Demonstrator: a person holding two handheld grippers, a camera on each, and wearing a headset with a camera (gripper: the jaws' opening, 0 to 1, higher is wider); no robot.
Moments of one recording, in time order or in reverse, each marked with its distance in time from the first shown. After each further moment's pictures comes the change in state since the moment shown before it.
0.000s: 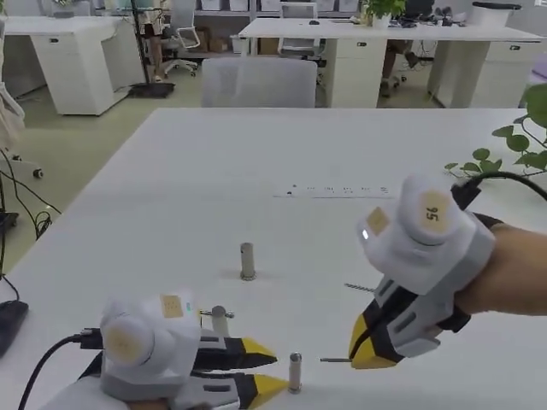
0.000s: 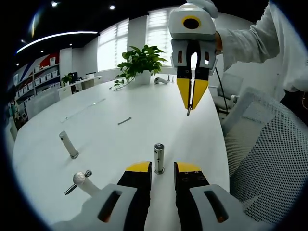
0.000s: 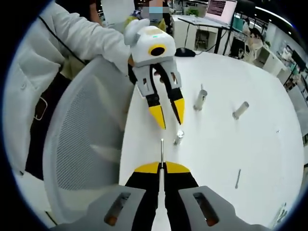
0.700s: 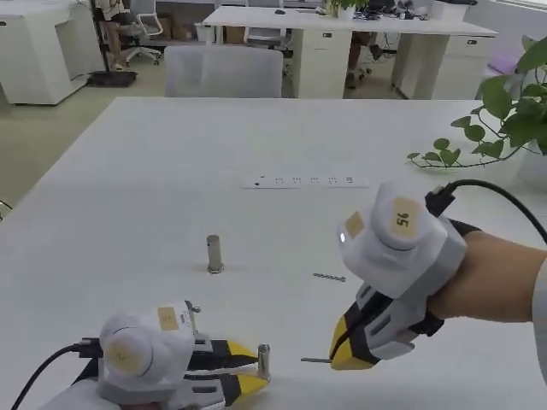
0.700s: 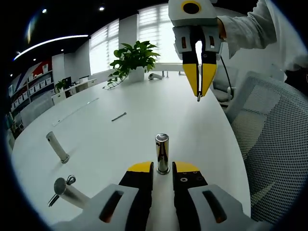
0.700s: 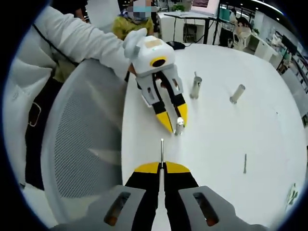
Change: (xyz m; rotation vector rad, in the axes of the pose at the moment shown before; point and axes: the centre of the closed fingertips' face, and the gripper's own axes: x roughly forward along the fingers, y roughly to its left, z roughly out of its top) left arm 0.029 0.006 -0.018 0.077 0.006 -0.035; right arm 0.008 0.006 -0.016 0.113 0.021 -0.031
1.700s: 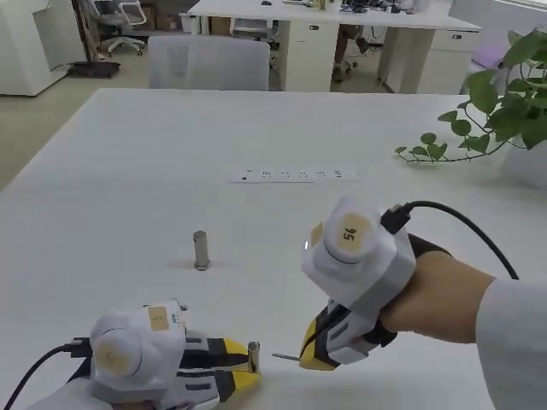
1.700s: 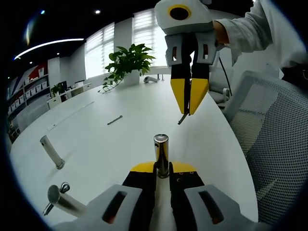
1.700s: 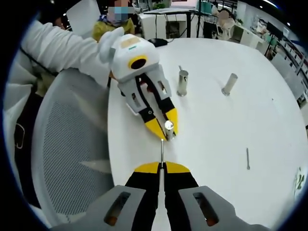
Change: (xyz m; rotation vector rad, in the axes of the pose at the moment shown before) left arm 0.009 0.000 0.000 0.036 -0.028 -0.038; right arm 0.025 -0.017 0.005 0.123 -0.007 -0.066
